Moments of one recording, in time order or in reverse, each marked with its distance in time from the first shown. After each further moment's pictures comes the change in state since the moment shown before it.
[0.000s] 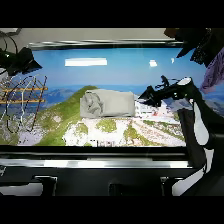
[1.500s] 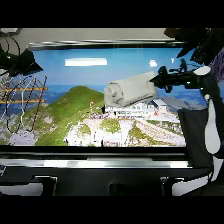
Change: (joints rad) left arm 0.000 -0.010 0.000 0.000 -0.033 0.046; right arm -0.092 0.150 0.092 0.051 -0.153 0.195
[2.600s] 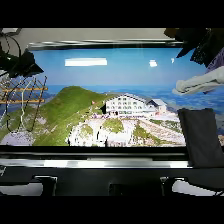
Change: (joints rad) left arm 0.000 0.000 0.000 -0.001 -0.027 0.000; right arm -0.435 0.277 0.017 -0.326 -0.220 0.500
